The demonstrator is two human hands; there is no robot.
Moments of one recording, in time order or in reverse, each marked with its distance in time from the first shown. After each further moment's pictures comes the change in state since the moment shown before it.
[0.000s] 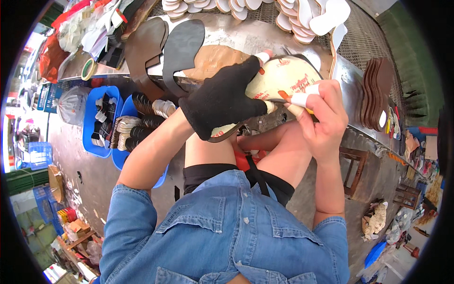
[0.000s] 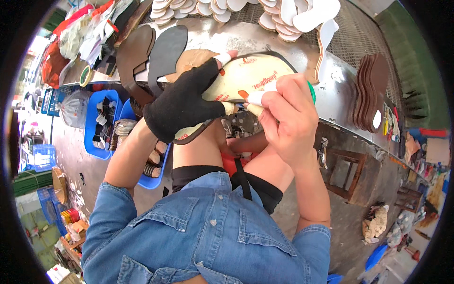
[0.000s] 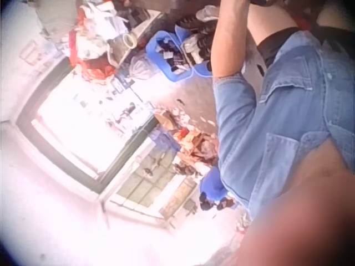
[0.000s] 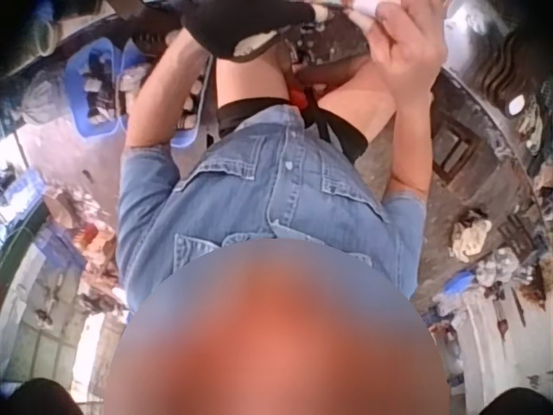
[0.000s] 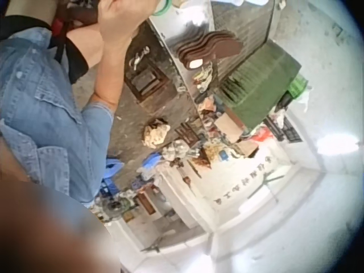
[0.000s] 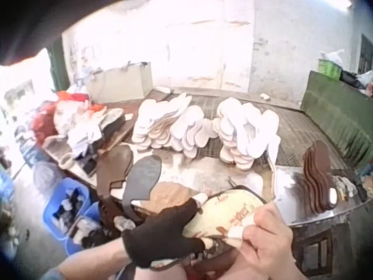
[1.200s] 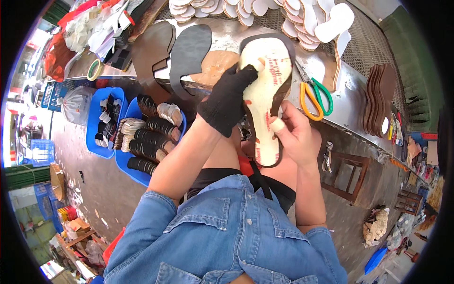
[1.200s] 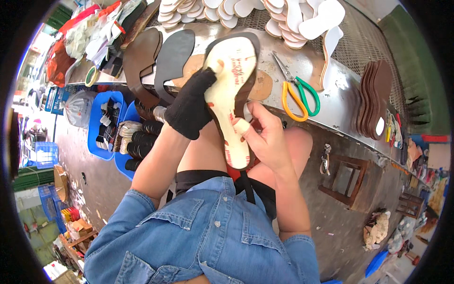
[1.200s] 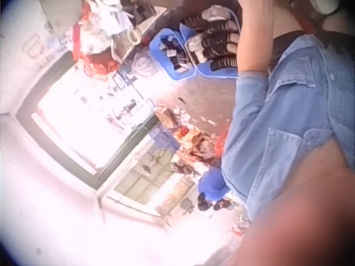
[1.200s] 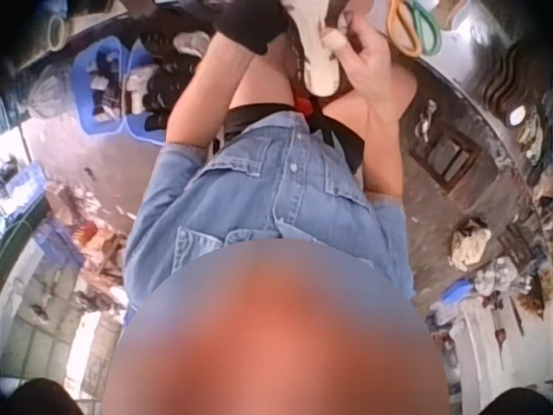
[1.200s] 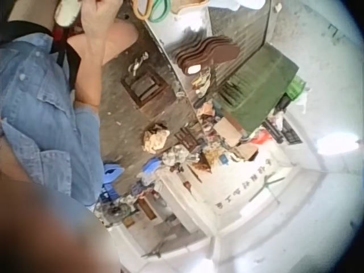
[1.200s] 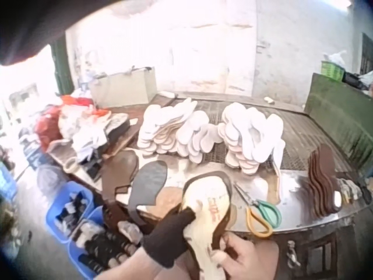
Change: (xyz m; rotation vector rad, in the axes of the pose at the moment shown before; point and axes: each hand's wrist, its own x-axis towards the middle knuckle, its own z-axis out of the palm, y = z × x) left_hand 0.010 -0.023 0.029 -1.428 0.239 -0.292; right_hand -0.036 -0.012 0.054 0.914 -0.097 0.754
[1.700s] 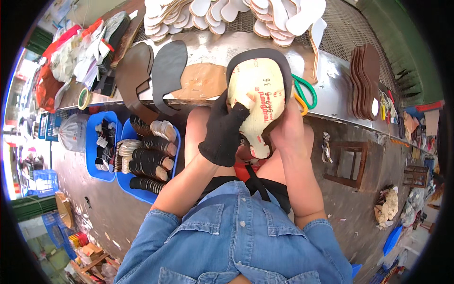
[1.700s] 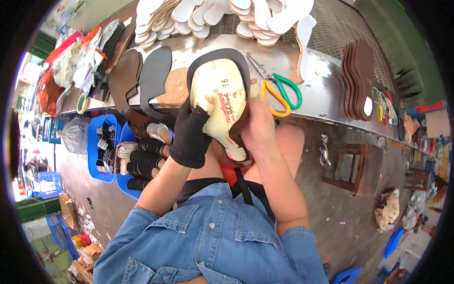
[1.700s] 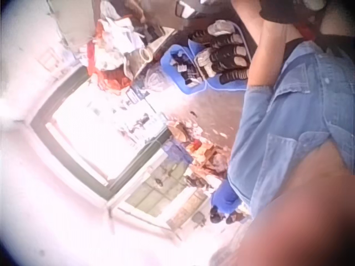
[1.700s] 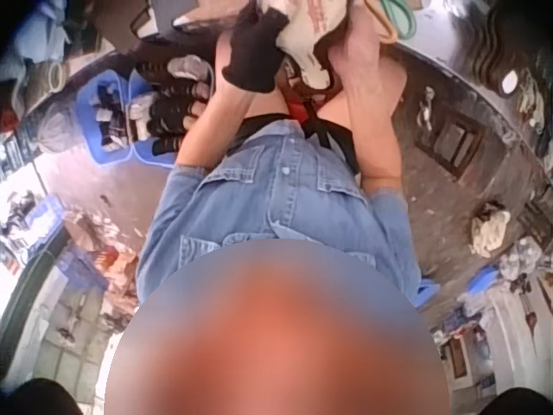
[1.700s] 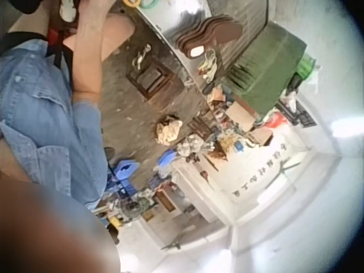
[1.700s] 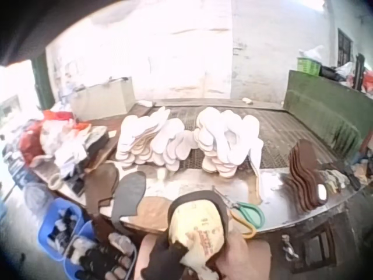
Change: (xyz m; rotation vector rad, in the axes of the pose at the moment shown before) left_hand -0.018 -0.039 0.030 0.091 0.100 0.190; right_hand 0.021 -0.004 -0.004 0.824 0.287 0.089
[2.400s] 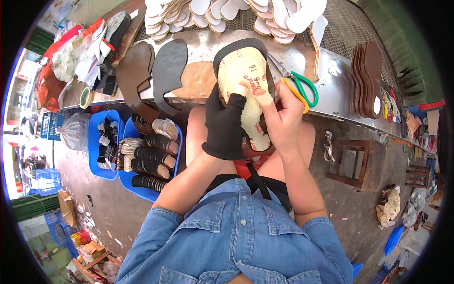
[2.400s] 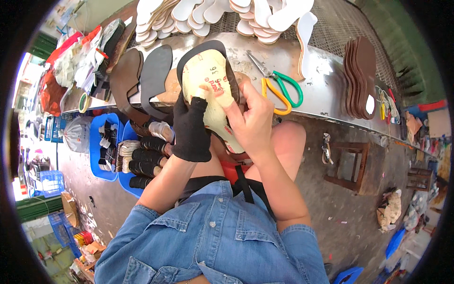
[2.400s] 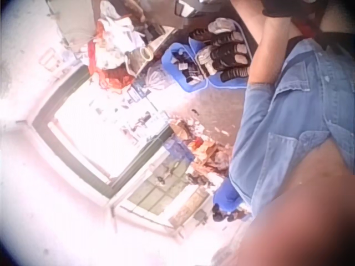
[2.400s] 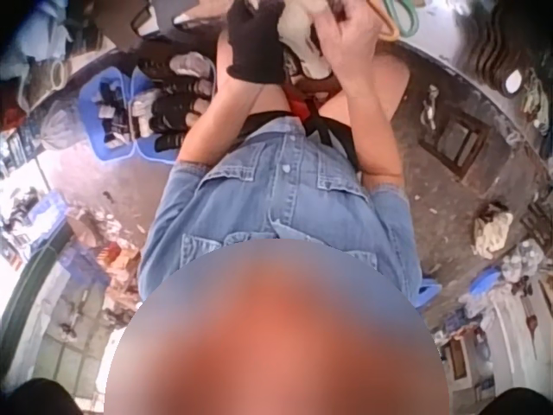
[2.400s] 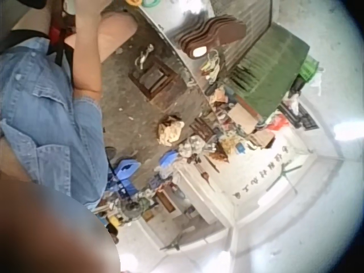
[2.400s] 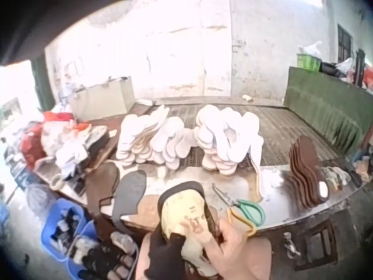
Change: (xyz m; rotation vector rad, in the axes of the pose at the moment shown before) left_hand 0.006 -0.004 0.005 0.030 0.131 0.178; right_hand 0.001 -0.001 -0.001 -0.933 -0.048 -0.493
